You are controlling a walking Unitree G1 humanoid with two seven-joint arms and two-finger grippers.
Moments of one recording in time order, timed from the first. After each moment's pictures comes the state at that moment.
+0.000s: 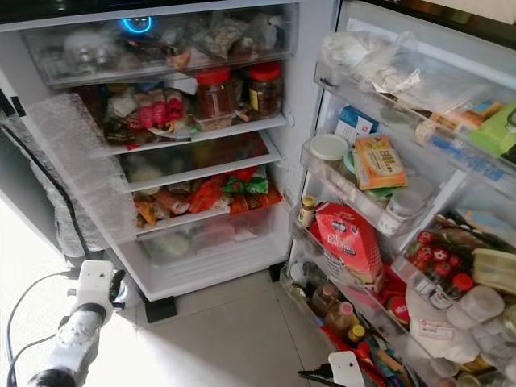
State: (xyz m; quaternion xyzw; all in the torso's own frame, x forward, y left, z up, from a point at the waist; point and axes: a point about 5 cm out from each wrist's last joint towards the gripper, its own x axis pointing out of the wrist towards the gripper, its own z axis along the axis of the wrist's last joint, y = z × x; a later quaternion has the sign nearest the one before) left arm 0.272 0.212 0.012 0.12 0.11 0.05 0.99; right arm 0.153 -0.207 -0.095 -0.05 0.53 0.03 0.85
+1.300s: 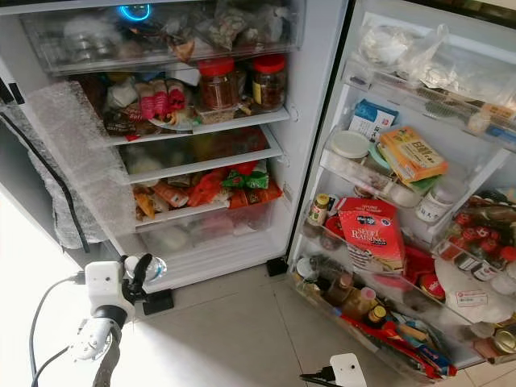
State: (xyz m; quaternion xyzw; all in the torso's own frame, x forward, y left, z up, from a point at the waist) left arm 0.265 0.200 0.039 0.00 0.04 0.03 1.00; right arm 0.147 -0.214 -0.096 -0.05 0.54 0.03 0.84
